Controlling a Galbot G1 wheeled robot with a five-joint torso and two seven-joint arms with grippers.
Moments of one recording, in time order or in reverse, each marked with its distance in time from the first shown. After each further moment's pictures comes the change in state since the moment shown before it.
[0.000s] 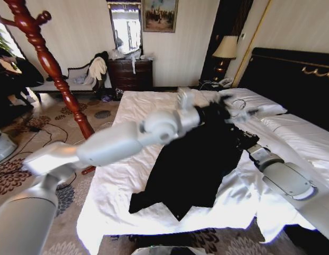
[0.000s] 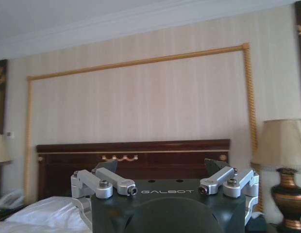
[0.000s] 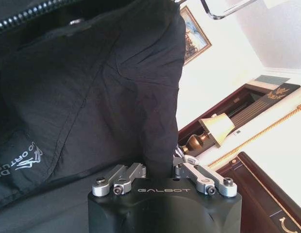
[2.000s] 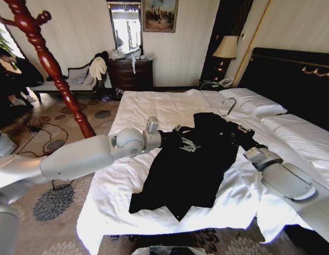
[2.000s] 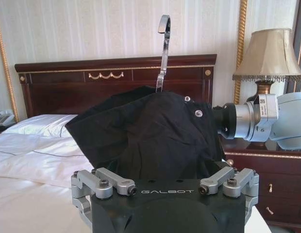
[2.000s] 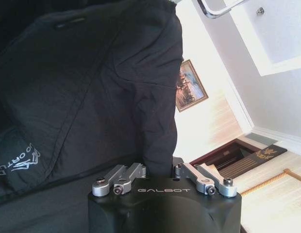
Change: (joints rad) left arm 0.048 0.223 0.265 -0.057 0.094 0.038 0.182; right arm -0.010 -0.017 0.002 0.060 -0.197 0.116 -0.041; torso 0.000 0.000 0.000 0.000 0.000
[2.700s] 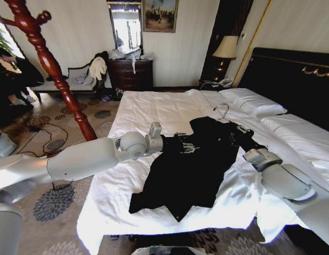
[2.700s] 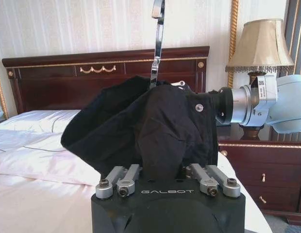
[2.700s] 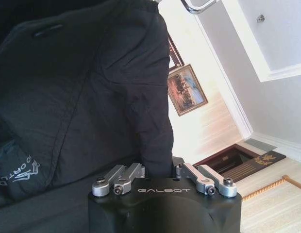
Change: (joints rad) left arm 0.015 -0.011 0.037 0.025 0.047 -0.016 0.040; right arm 0.001 0.020 0.000 0.006 -0.042 0.024 -0.022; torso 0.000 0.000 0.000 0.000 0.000
